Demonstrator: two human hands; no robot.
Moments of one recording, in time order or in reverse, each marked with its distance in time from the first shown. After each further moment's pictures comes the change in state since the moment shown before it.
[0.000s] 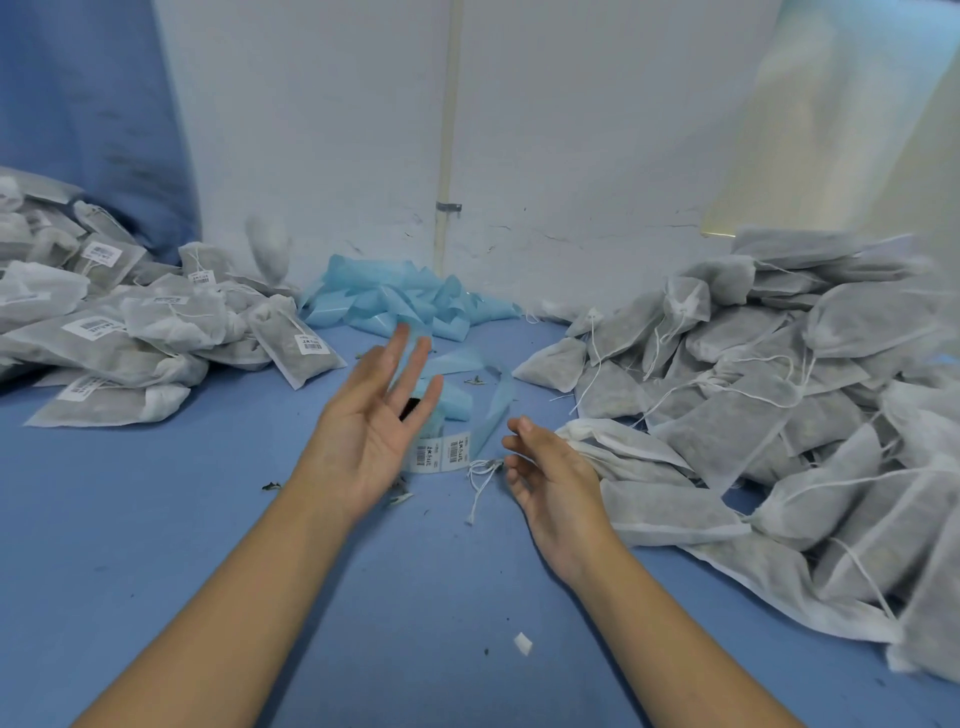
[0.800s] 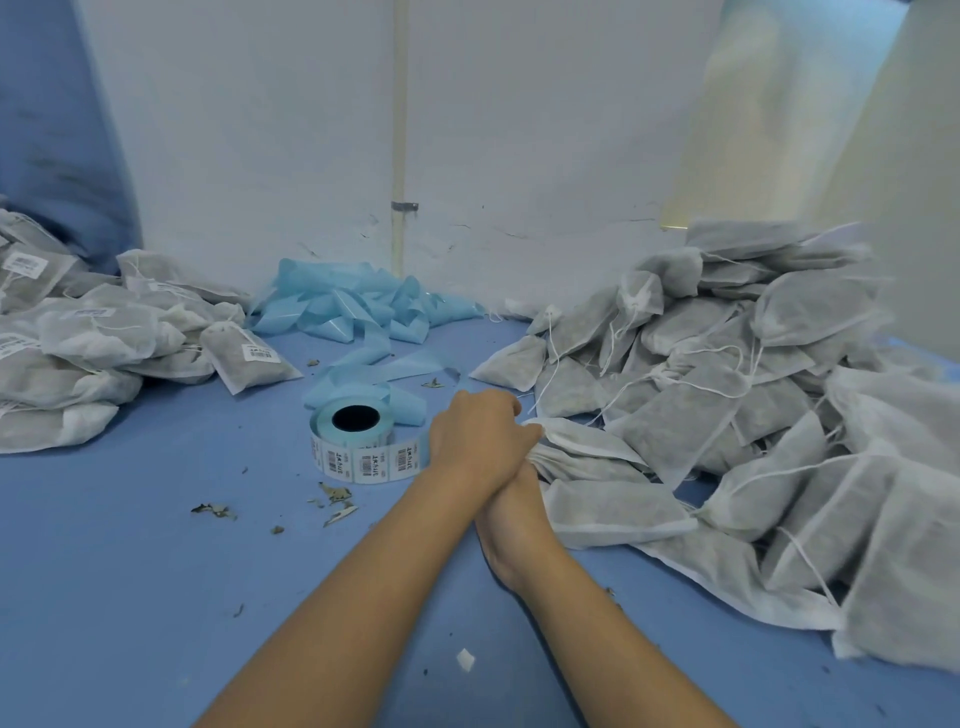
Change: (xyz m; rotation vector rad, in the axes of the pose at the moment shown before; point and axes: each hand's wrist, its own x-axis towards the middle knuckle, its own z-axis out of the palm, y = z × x) left_hand 0.027 -0.101 0.063 1.986 -0.120 0.090; right_hand 0.009 0.007 0.001 0.000 -0.025 0.042
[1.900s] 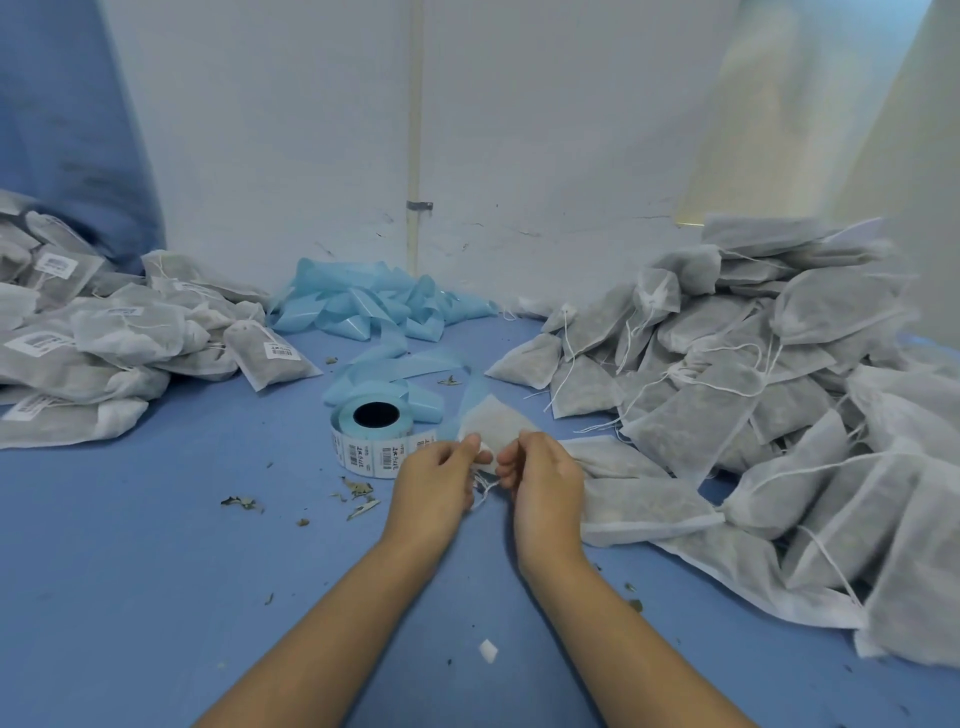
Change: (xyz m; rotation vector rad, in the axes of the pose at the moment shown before) left_hand -0.045 -0.053 0.010 -0.874 0.122 -0.267; right_hand -0.004 0.001 -0.005 -0.302 0.295 -0.363
